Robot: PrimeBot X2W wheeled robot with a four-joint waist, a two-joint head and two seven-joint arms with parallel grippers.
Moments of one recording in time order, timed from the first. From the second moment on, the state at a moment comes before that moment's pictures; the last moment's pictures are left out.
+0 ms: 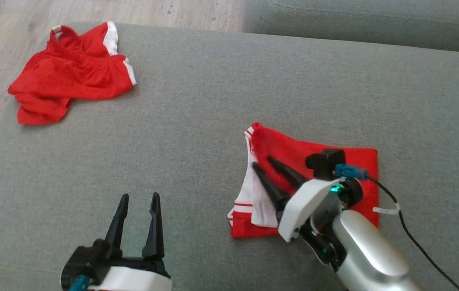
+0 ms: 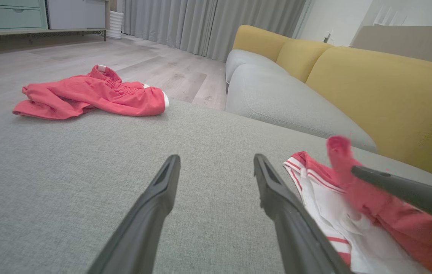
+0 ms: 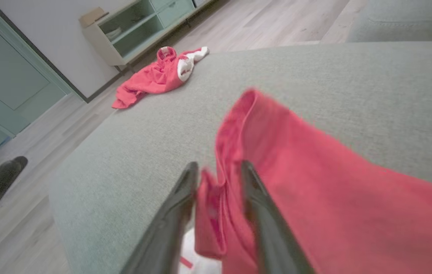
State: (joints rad) left arm 0.05 0.18 -0.39 0.08 -0.48 0.10 -0.23; right arm -0.34 -0.06 0.53 0.43 0.49 0.13 0.14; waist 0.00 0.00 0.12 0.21
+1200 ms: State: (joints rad) left arm -0.01 0.15 -0.42 0.19 -0.48 0.09 -0.24; right arm -0.02 -0.05 0.02 0.21 0.14 0.13 -0.12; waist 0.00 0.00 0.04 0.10
